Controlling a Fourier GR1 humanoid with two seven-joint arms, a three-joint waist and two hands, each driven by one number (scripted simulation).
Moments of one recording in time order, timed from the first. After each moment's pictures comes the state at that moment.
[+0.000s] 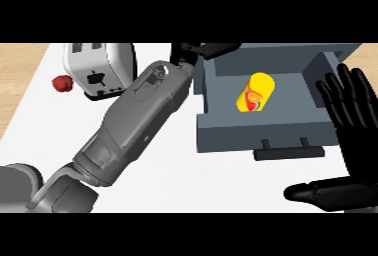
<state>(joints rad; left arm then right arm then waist) -1.25 0.00 -0.26 -0.57 0.46 0.39 -0.33 -0.11 -0.10 -0.08 -2.02 -0.16 0.16 0.13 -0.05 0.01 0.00</state>
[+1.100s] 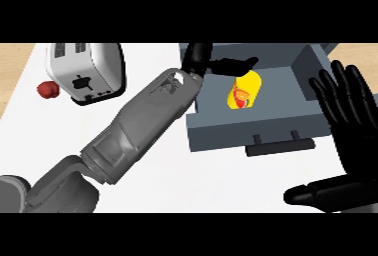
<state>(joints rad) -1.32 0.00 -0.60 -0.41 0.61 0.49 -0.32 -0.14 -0.09 -0.08 -2.00 -0.21 0.20 0.11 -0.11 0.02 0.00</state>
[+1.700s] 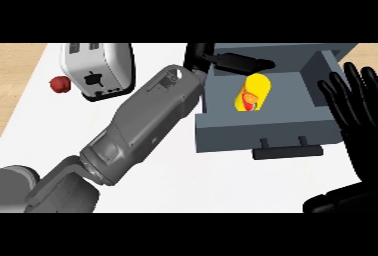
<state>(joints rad) -1.31 0.00 -0.51 -0.49 0.77 0.41 -0.46 -0.13 -0.12 -0.12 -2.03 -0.33 0.24 0.16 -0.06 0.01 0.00</state>
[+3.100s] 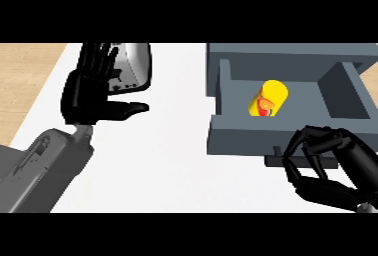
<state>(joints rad) -0.53 0.43 -0.37 -1.36 0.82 0.37 -0.32 -0.05 -0.28 0.02 -1.98 0.15 0.37 0.07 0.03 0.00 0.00</state>
